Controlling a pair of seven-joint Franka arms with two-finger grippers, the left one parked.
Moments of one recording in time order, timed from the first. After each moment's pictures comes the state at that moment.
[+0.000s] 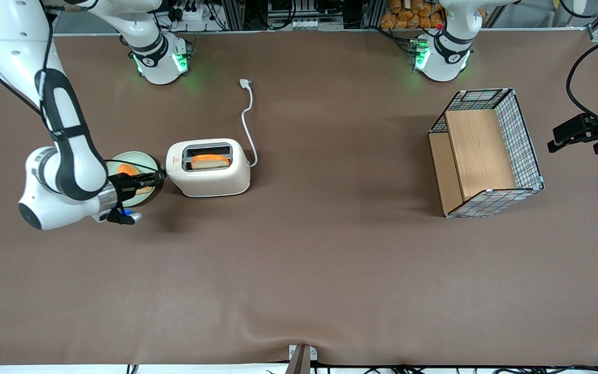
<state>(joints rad) 0.01 0.49 -0.04 -1.76 0.45 1.61 -0.16</state>
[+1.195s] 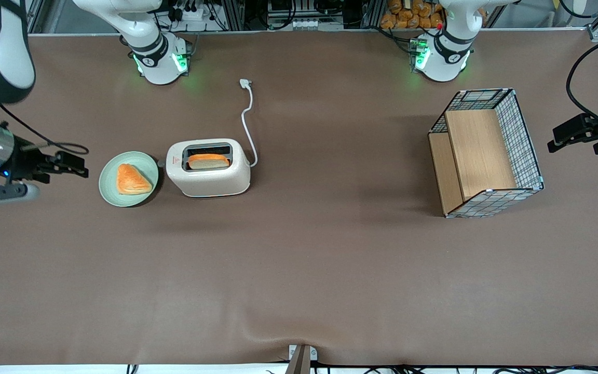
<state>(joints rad) 0.01 0.10 -0.03 -1.66 0.05 1.70 -0.15</state>
